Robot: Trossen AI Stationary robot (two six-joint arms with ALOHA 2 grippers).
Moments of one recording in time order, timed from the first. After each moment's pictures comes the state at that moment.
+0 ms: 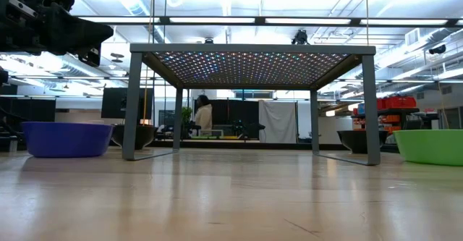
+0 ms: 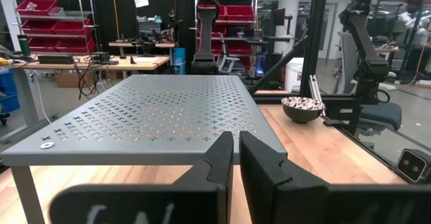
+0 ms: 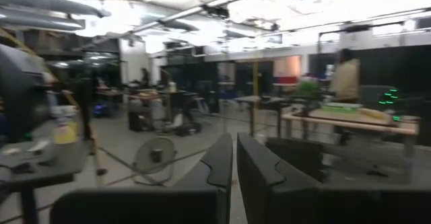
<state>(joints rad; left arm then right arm) -0.03 0.01 0.01 0.07 0.00 -0.03 -0.05 0.74 1.07 -0.03 0.73 -0.19</state>
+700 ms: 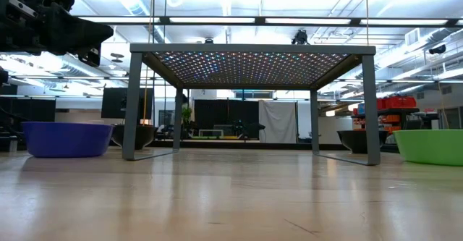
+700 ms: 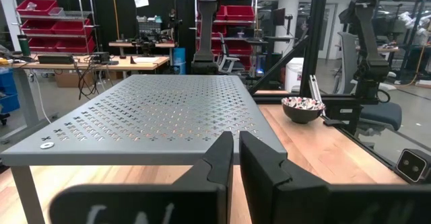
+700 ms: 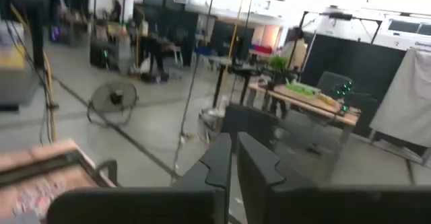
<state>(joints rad) -0.03 0.01 0.01 0.07 0.00 -0.03 -0.09 0.88 1.40 -0.50 0.79 -0.25</state>
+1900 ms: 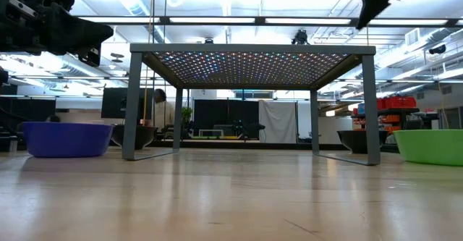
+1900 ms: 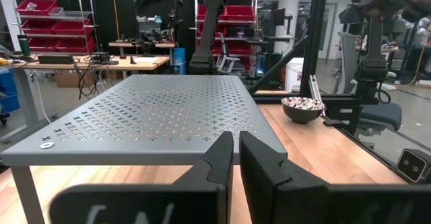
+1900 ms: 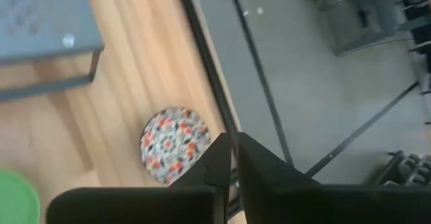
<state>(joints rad) -0.03 0.01 0.01 0.07 0.00 -0.03 -0.38 1.03 1.34 -1.30 0.46 -0.30</state>
